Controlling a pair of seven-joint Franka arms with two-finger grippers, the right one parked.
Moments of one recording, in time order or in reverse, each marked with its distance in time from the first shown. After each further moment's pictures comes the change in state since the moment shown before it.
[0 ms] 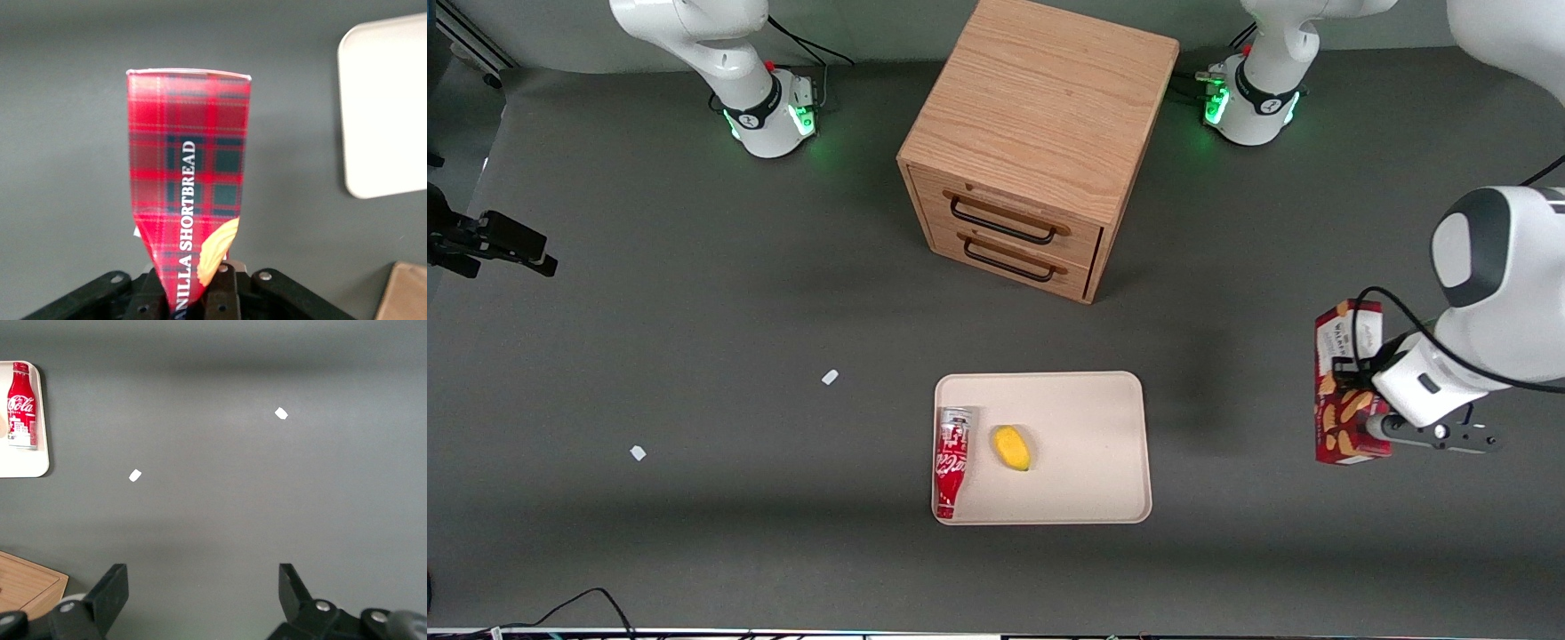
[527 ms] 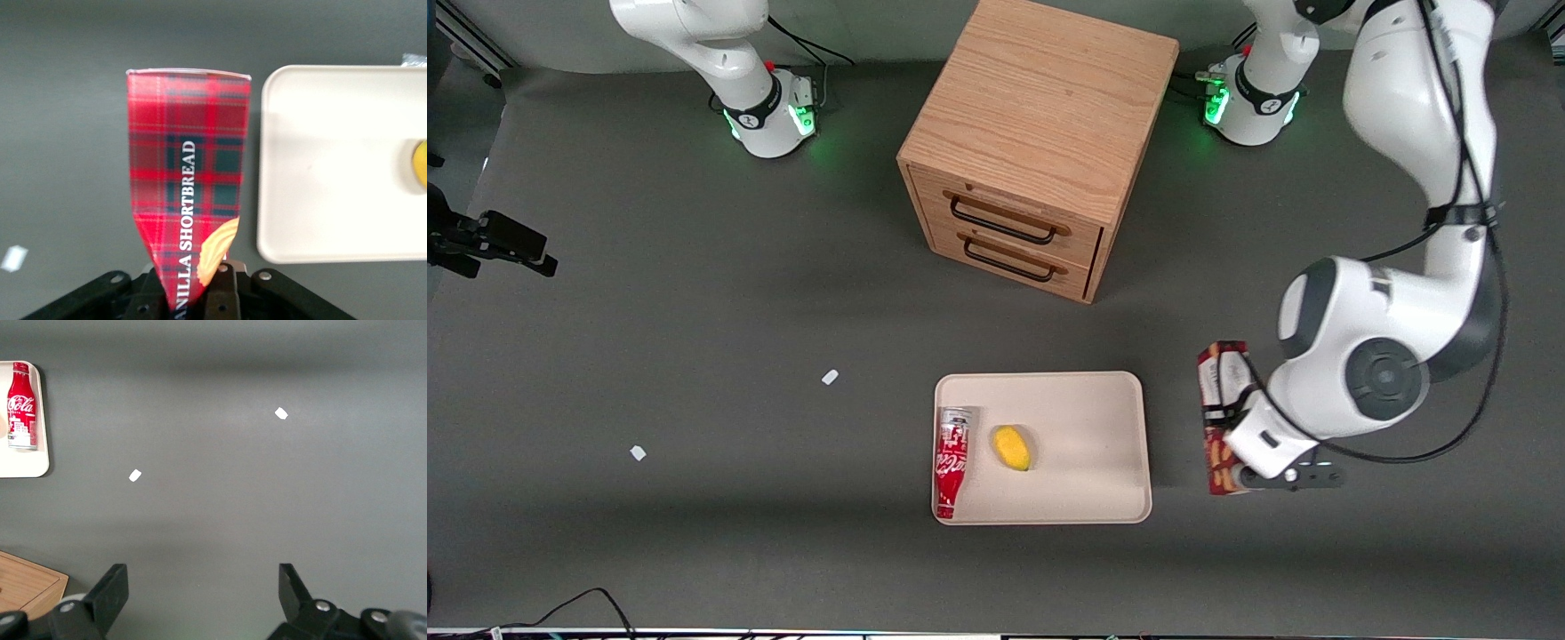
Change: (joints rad) arm -0.141 0.288 -0.079 0.246 0.028 0.048 -0.350
